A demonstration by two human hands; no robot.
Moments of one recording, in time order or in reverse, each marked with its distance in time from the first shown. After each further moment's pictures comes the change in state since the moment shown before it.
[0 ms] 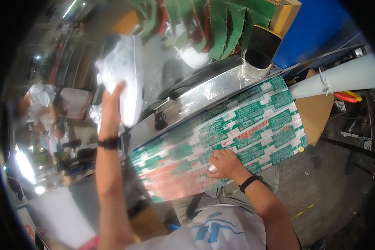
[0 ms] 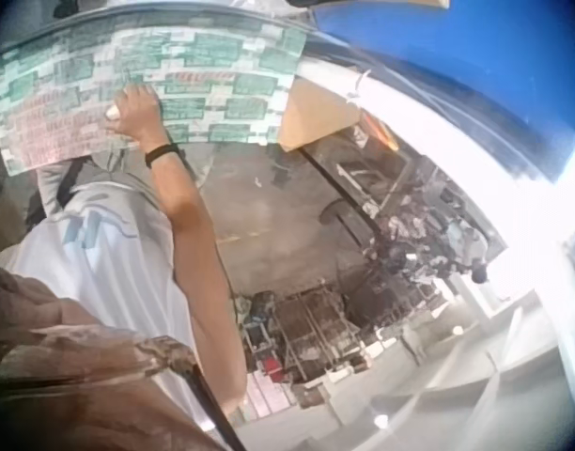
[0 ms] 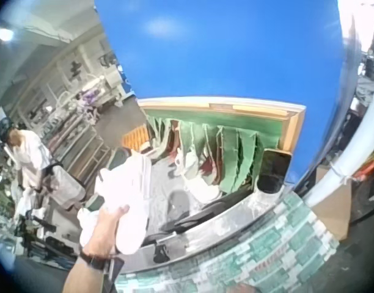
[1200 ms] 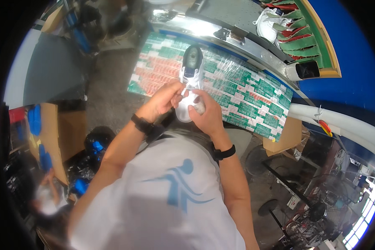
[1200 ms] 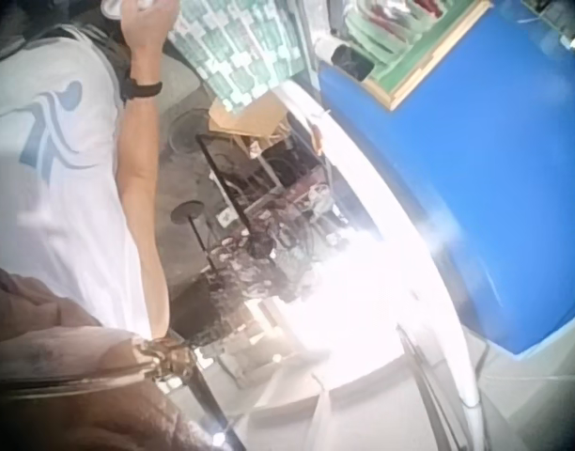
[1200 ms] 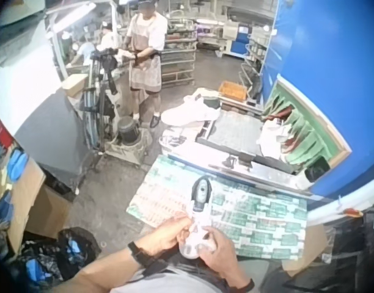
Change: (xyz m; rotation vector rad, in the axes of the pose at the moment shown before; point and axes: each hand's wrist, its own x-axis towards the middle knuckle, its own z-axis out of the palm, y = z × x) left_hand -0.389 -0.183 0.008 -0.723 0.122 -0.442; right_hand -0.005 -0.180 -0.034 0.424 -0.234 0.147
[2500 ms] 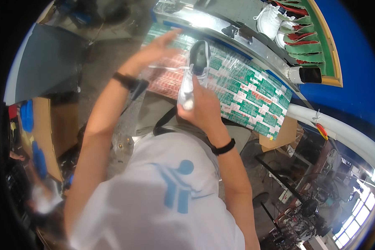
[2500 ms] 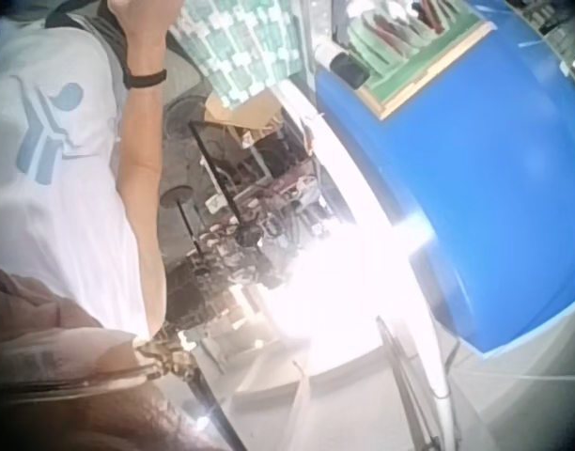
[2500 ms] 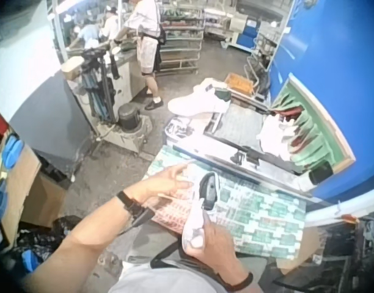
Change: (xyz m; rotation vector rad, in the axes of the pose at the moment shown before) left_hand 0.075 0.118 -0.069 0.992 -0.076 0.562; right_hand 0.029 -0.028 0.025 -0.360 -0.117 -0.215
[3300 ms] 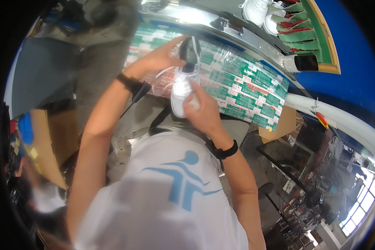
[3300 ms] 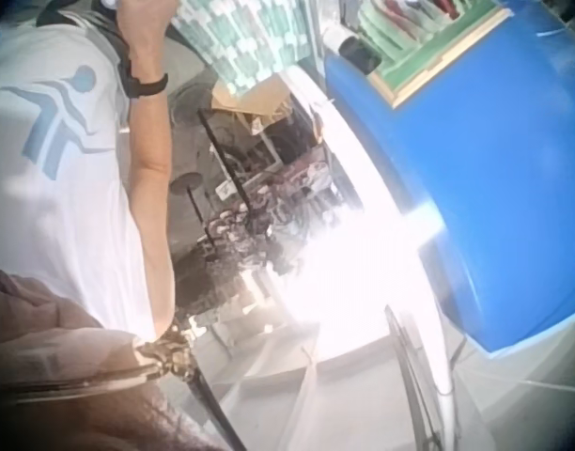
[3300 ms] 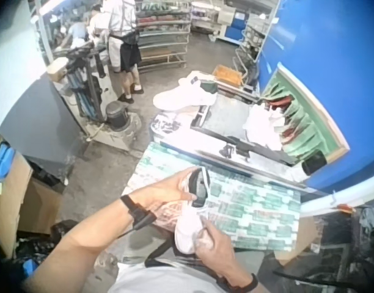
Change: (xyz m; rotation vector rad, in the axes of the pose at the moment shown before) left_hand 0.010 0.011 0.048 -0.076 -0.262 0.000; right_hand -0.026 0.002 -0.016 0.189 -0.173 0.260
